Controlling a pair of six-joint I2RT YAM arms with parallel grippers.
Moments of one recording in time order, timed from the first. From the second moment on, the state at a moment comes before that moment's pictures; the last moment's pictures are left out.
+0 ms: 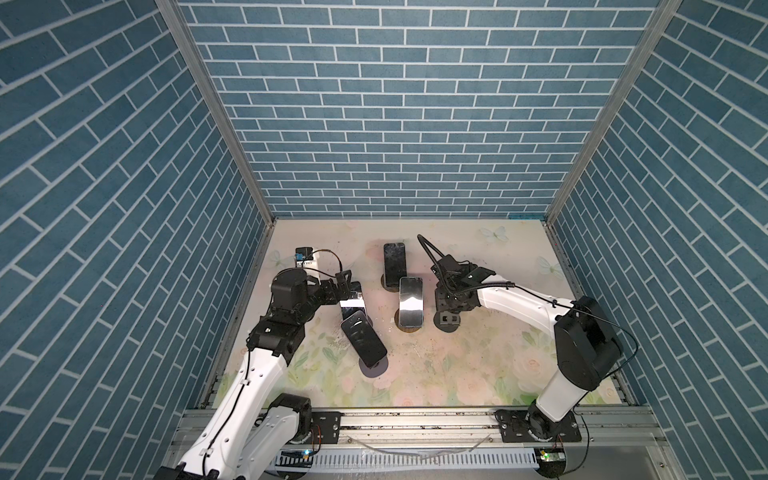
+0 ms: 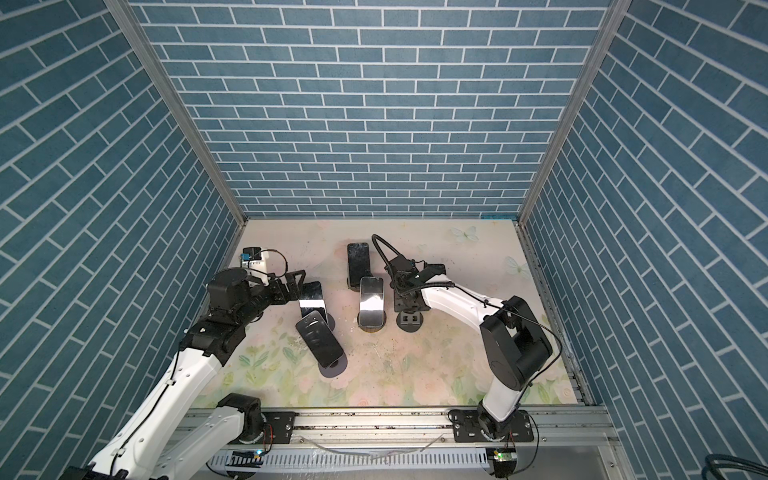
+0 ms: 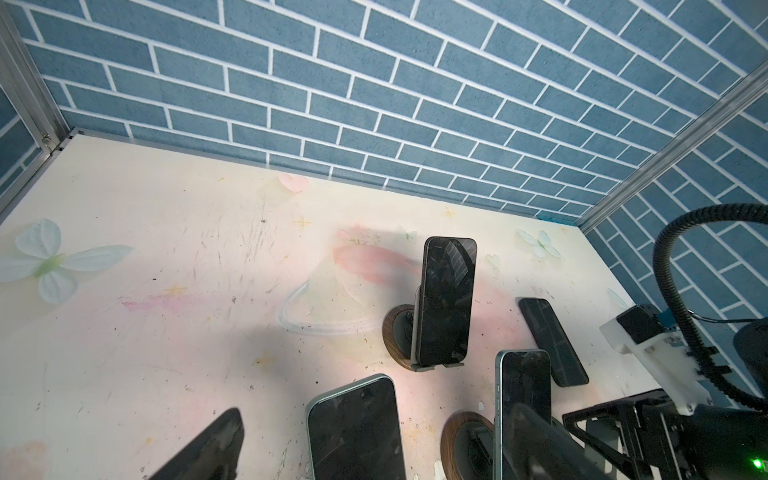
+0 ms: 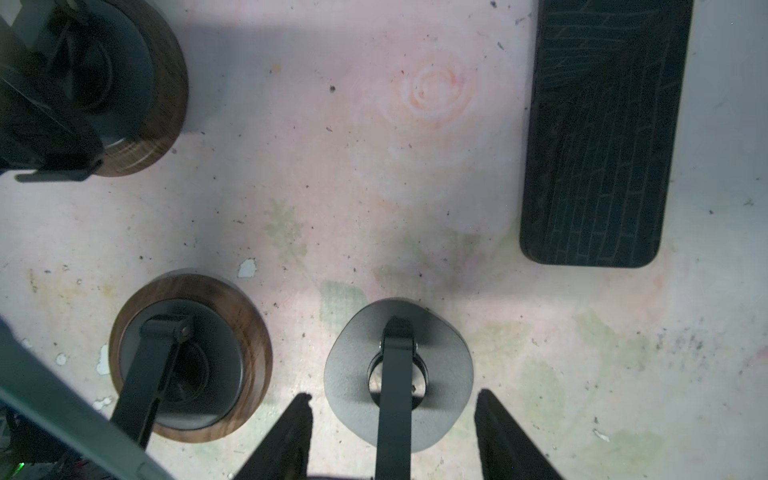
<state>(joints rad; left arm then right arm) -0.20 0.85 0.72 -0.26 0.13 -0.33 0.72 1.70 1.20 -0.72 0.18 0.57</state>
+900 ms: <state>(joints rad) -0.20 0.84 0.72 -0.27 0.09 -0.32 0.48 2.14 1.89 -0.78 0.06 0.31</state>
